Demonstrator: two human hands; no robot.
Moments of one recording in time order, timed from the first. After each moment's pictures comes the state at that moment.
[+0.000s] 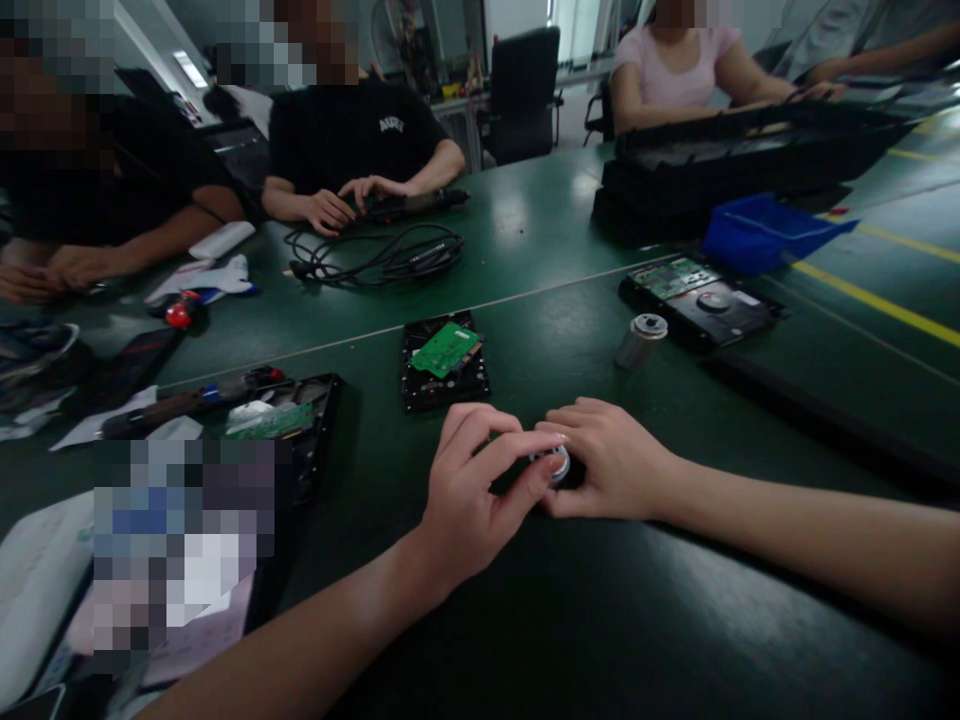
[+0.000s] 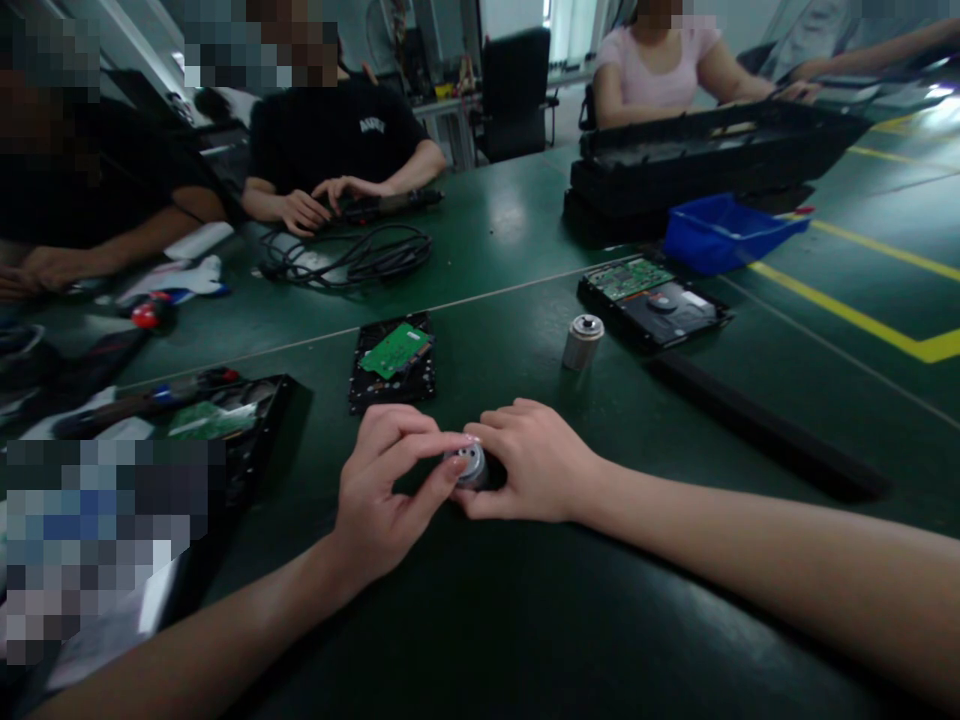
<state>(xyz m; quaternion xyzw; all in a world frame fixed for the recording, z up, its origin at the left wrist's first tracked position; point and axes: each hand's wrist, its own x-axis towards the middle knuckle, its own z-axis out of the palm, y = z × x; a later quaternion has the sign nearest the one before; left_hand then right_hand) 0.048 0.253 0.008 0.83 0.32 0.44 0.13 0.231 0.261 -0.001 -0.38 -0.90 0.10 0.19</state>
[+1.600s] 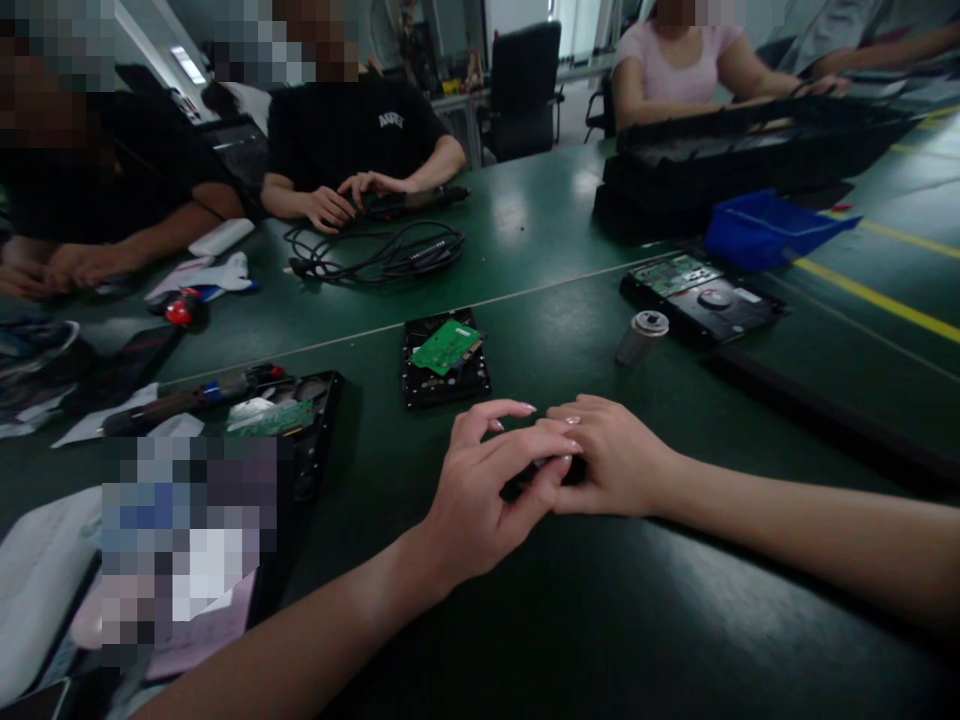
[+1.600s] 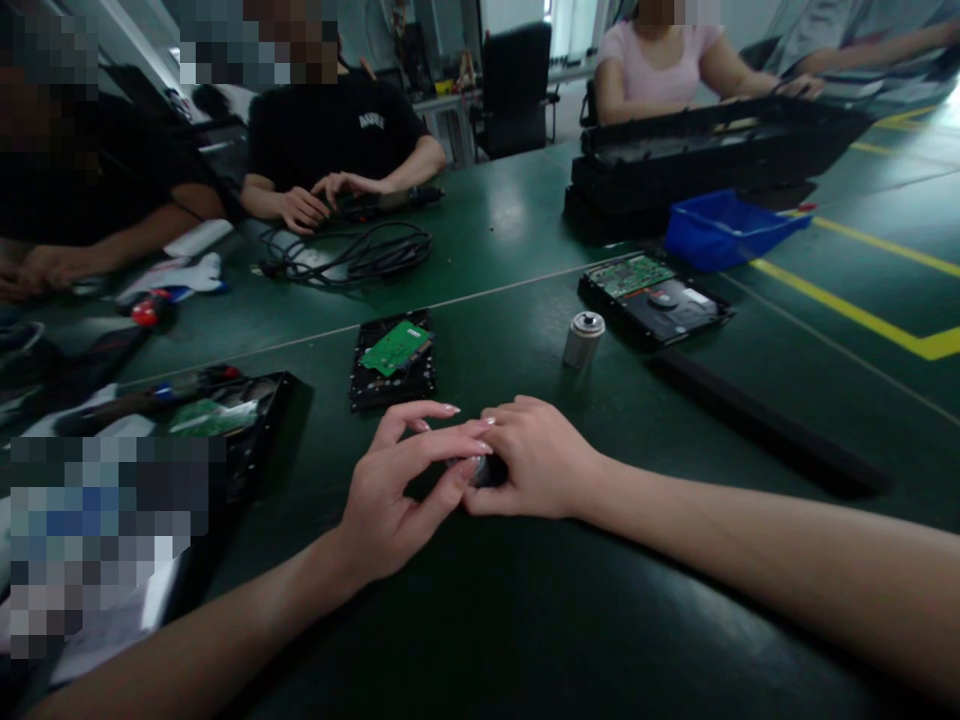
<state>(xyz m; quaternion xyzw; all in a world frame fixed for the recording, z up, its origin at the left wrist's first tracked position) 0.047 0.252 0.007 0.86 0.29 0.39 0.17 0.230 0.261 0.000 -0.39 -0.90 0.11 0.18</state>
